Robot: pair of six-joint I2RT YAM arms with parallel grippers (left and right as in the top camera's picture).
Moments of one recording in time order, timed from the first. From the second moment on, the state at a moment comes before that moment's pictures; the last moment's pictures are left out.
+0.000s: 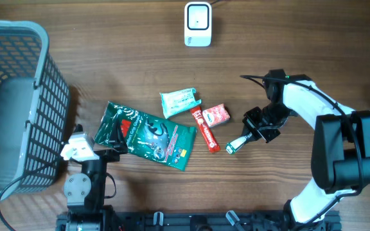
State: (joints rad) left arm 0.02 0.01 0.02 -0.09 -0.02 -0.25; right arm 0.11 1.87 1.07 -1.06 -0.47 1.00
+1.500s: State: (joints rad) left arm 0.02 0.01 0.02 -0.09 -0.02 -0.25; right arm 0.28 1.88 1.43 -0.14 -0.13 1.11
